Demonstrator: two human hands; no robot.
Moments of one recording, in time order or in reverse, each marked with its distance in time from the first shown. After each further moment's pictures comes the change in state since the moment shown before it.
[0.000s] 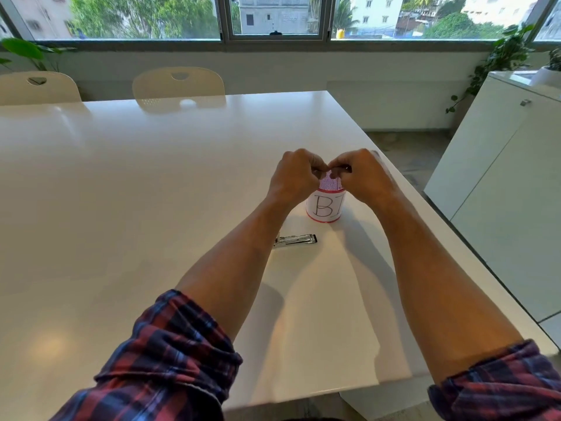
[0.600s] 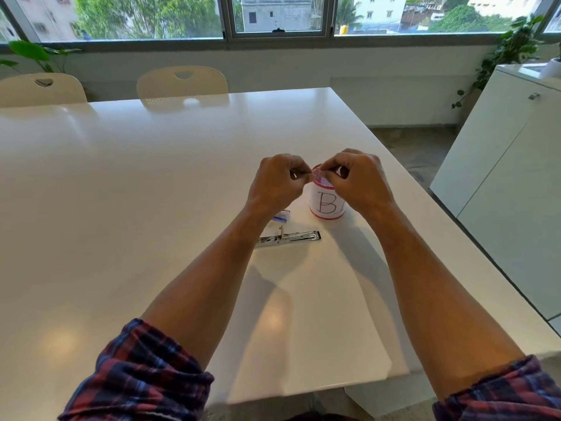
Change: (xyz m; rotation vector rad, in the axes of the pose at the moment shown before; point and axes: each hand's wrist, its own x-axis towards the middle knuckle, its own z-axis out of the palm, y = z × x) left_hand -0.027 -0.024 -0.026 0.039 0.077 0.109; right_hand -0.021 -0.013 0.014 0.130 0.193 -0.141
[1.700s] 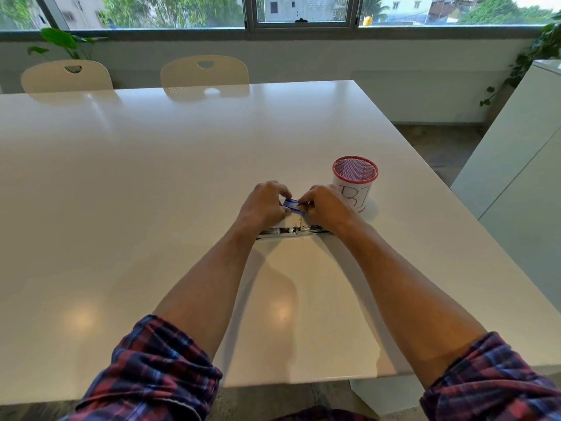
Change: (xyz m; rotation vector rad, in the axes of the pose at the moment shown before) left_hand -0.046 -0.075 -0.003 0.178 -0.248 -0.306; right_hand -0.020 -0.015 0.097 -0.090 -0.467 -0.001
